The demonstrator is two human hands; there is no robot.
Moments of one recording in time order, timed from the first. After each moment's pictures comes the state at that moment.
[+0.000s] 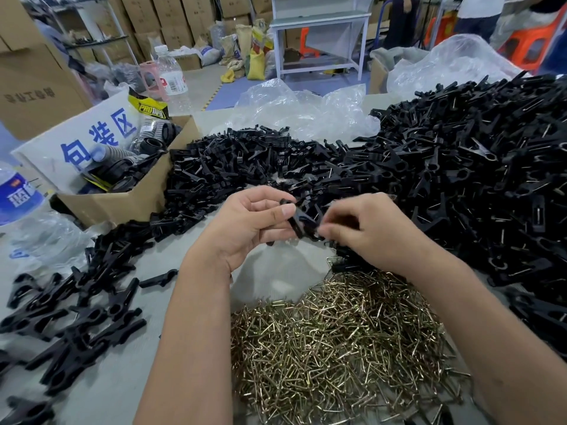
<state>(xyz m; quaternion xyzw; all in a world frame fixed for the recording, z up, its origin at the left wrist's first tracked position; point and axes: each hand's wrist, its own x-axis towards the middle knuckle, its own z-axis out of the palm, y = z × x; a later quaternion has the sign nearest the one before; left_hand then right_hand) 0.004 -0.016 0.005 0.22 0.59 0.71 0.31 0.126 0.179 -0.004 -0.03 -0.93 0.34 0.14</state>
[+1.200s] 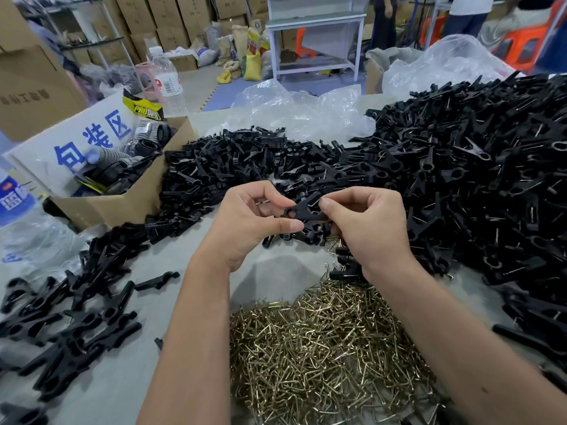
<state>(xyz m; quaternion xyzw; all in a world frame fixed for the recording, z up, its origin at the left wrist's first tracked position) 0.009 -0.009 0.003 0.32 0.65 0.66 0.19 0.120 0.146 -0.009 -0.22 -0.71 0.58 0.33</state>
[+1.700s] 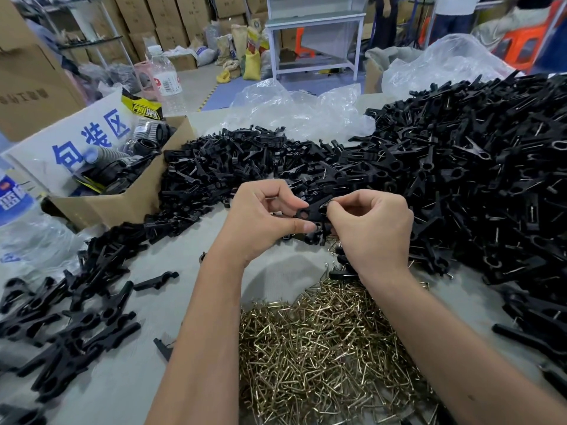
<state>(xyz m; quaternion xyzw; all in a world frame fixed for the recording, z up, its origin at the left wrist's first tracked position) 0.014 0.004 0.006 0.34 0.69 0.63 0.16 0.121 0.139 -0.013 -0.29 -0.75 0.45 0.39</state>
